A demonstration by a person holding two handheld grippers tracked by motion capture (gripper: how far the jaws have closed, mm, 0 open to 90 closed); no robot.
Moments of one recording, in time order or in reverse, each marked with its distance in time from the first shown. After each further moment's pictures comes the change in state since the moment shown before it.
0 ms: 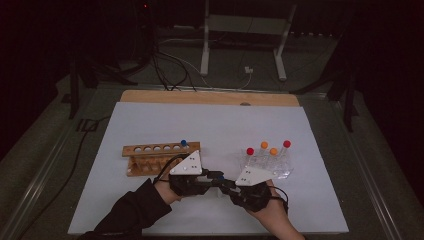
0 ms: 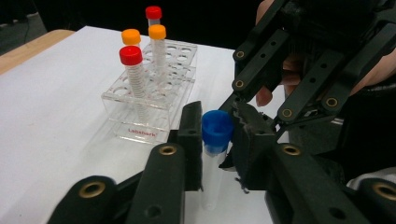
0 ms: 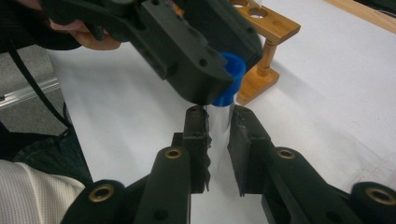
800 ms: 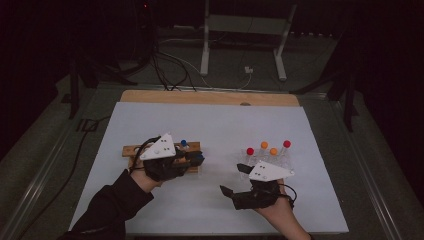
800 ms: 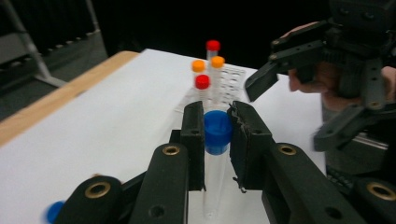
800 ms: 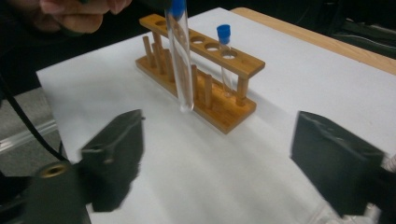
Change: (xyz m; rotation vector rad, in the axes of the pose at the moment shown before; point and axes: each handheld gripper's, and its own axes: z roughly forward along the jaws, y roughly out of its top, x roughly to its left) left arm 0.024 0.018 -0.069 -0.066 0.180 -0.020; right arm -0.010 0.003 -0.021 -0.156 -0.036 0.078
